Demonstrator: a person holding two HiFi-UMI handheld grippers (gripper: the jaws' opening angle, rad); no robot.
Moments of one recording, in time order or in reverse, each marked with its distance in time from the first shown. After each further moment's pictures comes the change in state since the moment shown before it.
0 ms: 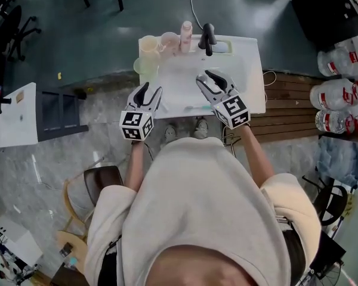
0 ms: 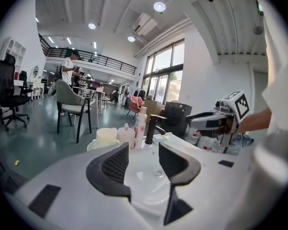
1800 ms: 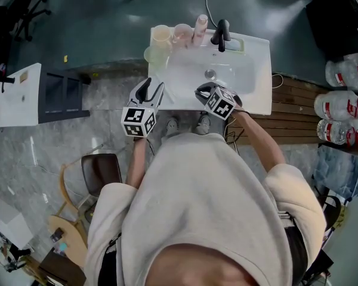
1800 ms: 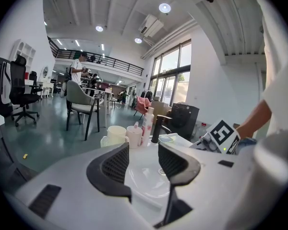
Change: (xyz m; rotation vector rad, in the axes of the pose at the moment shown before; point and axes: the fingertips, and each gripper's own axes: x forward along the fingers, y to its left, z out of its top) left arm -0.029 0.015 -0.013 -0.046 -0.014 0.083; right arm 0.049 0.081 -0.160 -0.322 0.554 0.424
